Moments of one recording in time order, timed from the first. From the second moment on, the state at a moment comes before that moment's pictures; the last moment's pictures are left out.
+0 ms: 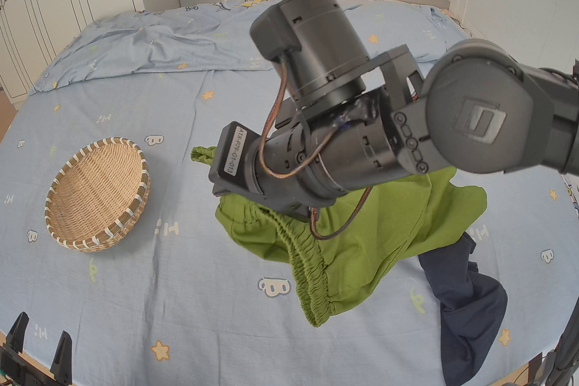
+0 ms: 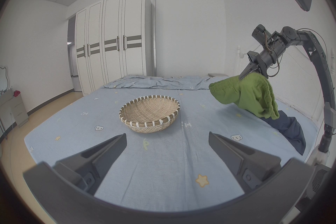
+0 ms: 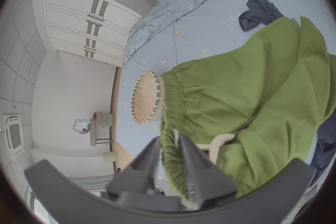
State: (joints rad) left arm 0.00 0.02 -0.02 0.00 0.05 -0.01; right arm 0.98 2.08 -2.00 0.58 -0.01 0.89
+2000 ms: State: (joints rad) left arm -0.36 0.95 -0.53 -0.05 -0.34 -0.68; right arm 0.57 1.38 -1.08 0.11 0.12 0.71
